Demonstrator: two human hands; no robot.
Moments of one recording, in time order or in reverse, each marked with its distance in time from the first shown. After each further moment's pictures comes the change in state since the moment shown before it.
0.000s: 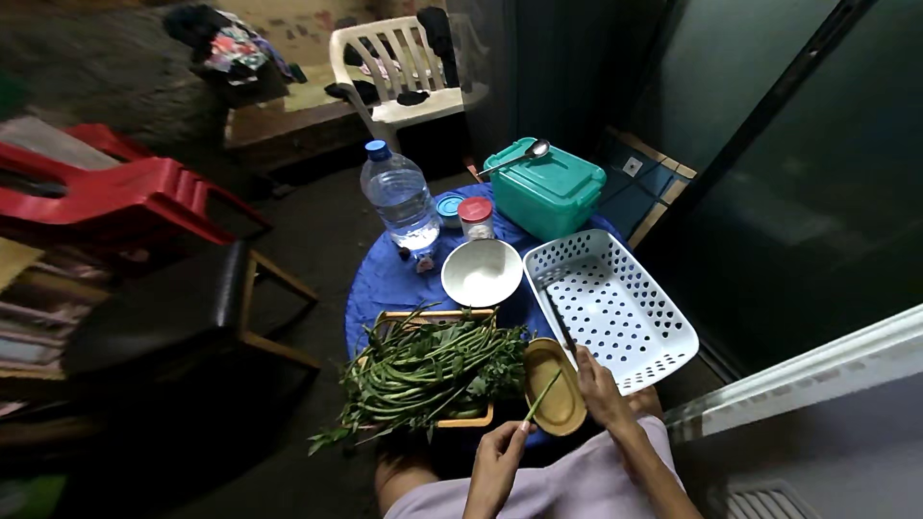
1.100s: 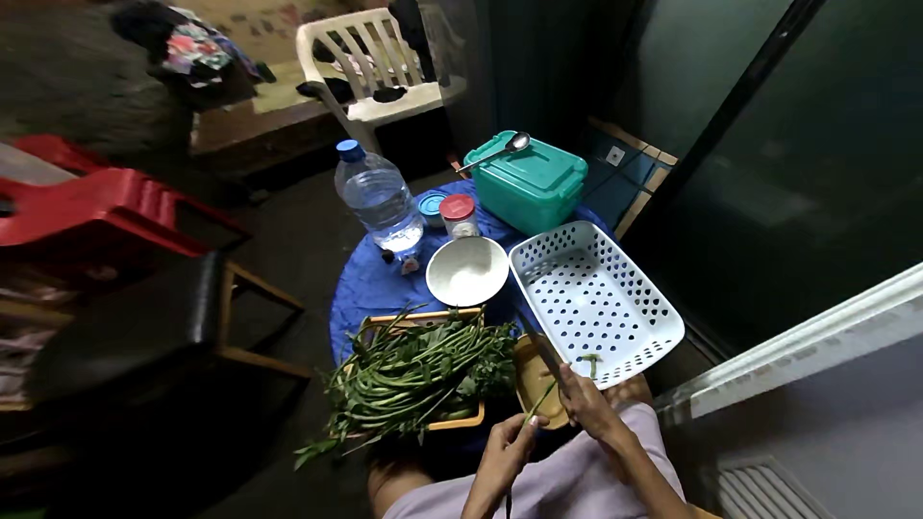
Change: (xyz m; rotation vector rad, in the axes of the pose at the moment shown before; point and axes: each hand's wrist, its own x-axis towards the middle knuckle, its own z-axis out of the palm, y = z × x) left_hand 0.017 -0.004 0.016 -0.110 -0.244 -0.007; right_hand -0.018 0.019 0.006 0.248 -0.242 0.078
